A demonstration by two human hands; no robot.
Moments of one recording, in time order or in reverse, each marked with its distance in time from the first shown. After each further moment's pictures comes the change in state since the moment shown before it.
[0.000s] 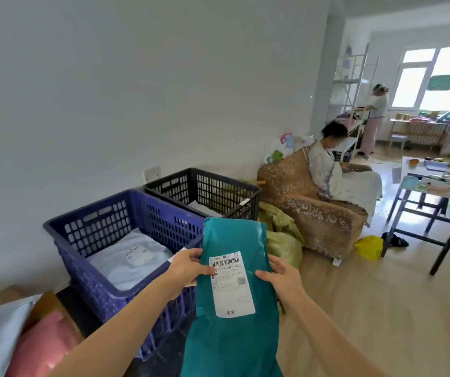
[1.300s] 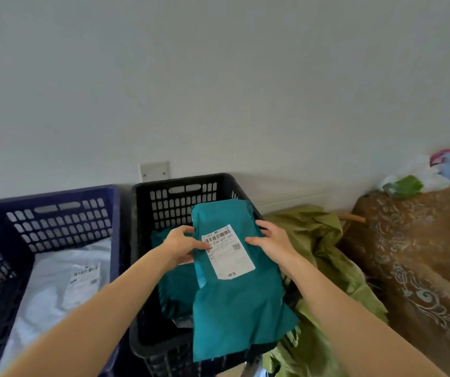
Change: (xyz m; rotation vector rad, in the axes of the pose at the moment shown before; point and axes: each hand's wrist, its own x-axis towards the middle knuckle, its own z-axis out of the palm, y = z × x) left_hand 0.446 0.121 -0.001 -0.383 0.557 -0.189; right_hand 0.578 -0.105 0.085 -0.397 -0.660 -0.066
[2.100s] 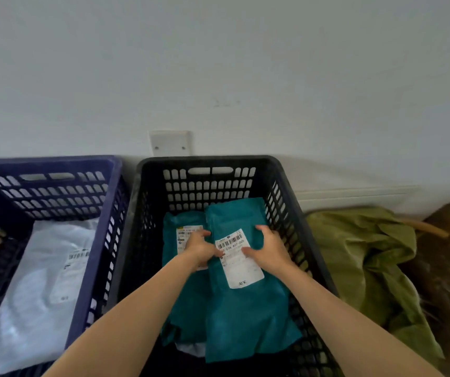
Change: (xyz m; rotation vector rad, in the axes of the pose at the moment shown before) left_hand 0.189 -0.052 -0.006 0.190 0.230 -0.202; right_hand 0.180 0.062 0.079 -0.580 -0.205 0.025
